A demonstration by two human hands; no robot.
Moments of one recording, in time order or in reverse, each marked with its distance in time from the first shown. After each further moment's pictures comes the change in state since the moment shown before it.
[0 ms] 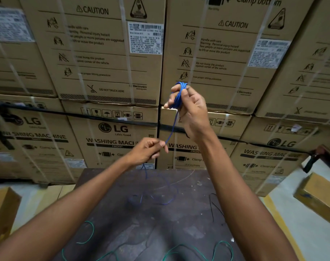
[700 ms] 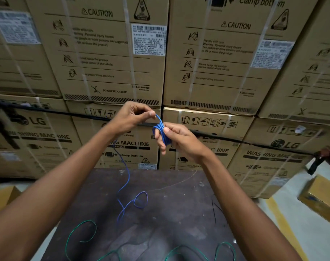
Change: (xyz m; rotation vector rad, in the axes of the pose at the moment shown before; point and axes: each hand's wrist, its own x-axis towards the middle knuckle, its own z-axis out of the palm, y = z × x) left_hand 0.013 0.077 -0.075 0.172 0.134 0.230; right_hand -0.051 0.015 0.014 -0.121 -0.418 0.319
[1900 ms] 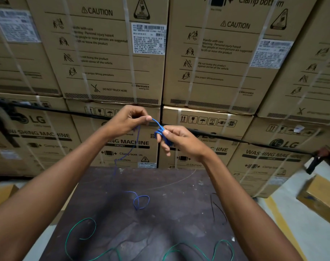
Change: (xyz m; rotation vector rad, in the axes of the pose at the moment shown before) left_hand -0.011 -0.008 -0.002 0.036 -0.043 -0.078; right_hand -0.008 0.004 -0.003 -0.074 -0.004 0.102
